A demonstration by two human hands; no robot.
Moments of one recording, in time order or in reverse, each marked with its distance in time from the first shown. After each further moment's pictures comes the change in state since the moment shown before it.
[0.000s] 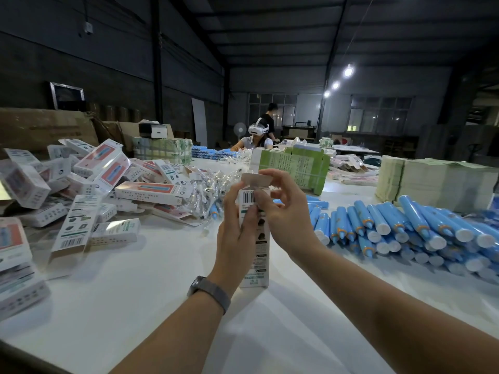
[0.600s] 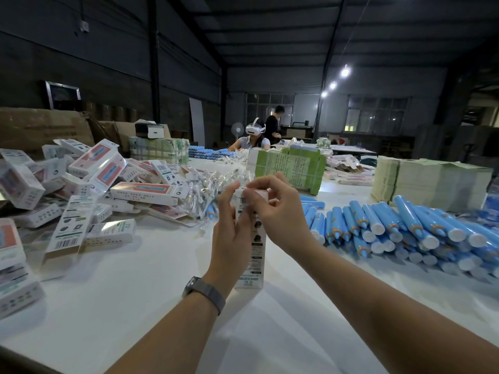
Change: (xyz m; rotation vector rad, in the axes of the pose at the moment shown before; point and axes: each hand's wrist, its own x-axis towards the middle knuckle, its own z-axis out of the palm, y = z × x) left_hand 0.002 -0.005 0.001 0.037 0.016 0.019; right_hand 0.007 -0.002 -0.002 -0.172 -0.033 -0.033
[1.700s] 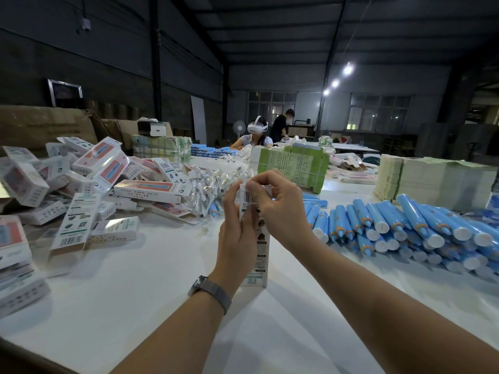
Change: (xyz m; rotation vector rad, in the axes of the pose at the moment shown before) left_hand -0.002 -0.007 0.003 -0.023 -0.021 0.044; right_hand 0.005 -0.002 0.005 -0.127 0.019 -0.069
